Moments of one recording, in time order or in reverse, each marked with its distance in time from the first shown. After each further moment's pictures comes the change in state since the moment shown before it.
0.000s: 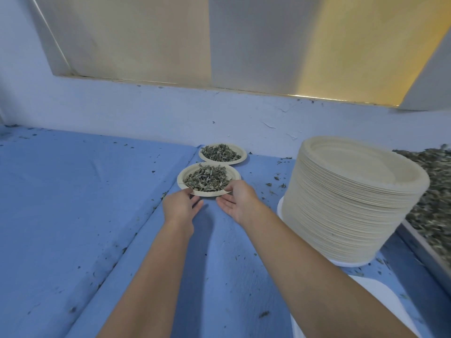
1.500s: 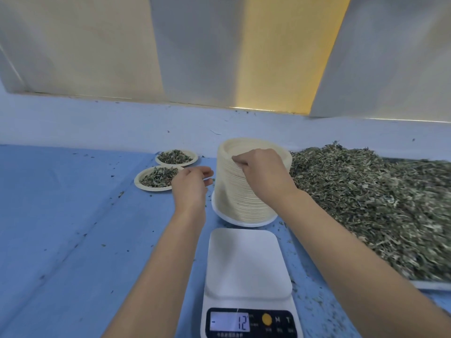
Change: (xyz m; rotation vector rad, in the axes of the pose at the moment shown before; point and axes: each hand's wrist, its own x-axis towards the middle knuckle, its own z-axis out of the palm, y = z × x) left_hand -0.190 -0.005 0.062 0.128 -0.251 0.221; right_hand -0.173 -0.089 -0.141 -1.612 0.297 -1.036
